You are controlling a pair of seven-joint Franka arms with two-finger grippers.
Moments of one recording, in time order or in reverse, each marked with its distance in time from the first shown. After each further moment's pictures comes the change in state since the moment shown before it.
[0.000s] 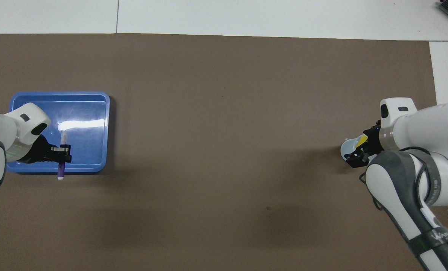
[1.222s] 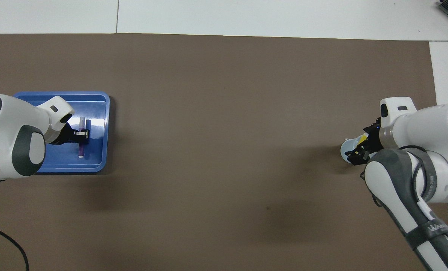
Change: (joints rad) left arm 0.000 0.228 -0.006 0.008 0.054 0.298 0.000; right arm -0.004 0.025 0.000 -0.011 0.000 0.042 -0.036
